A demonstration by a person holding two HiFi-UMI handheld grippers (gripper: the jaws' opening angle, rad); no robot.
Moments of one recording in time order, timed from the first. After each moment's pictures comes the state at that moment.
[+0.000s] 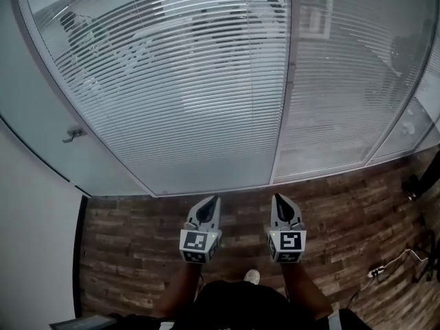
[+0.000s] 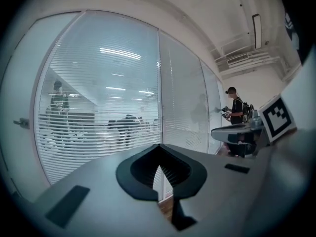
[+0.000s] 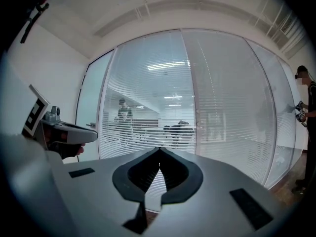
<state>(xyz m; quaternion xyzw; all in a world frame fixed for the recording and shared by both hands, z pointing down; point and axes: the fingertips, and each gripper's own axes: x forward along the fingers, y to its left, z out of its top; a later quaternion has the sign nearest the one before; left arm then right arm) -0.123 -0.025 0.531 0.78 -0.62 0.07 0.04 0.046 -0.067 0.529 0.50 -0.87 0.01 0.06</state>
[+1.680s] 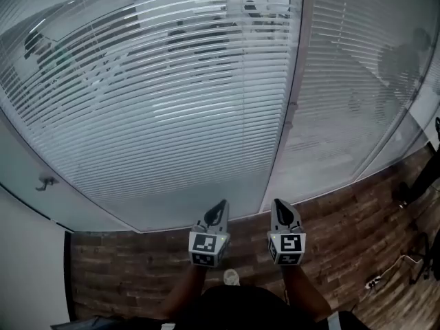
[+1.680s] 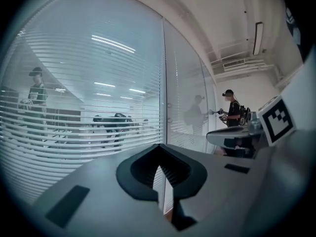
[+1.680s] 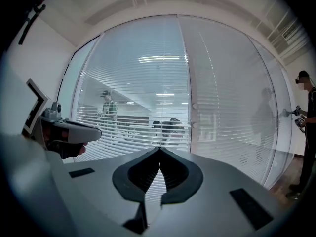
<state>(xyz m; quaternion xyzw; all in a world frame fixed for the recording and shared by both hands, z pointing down) -0.118 -0.253 0.514 0.82 -0.56 0.06 0.05 0.032 -0.271 0.513 0.55 -0.83 0.01 0.08</state>
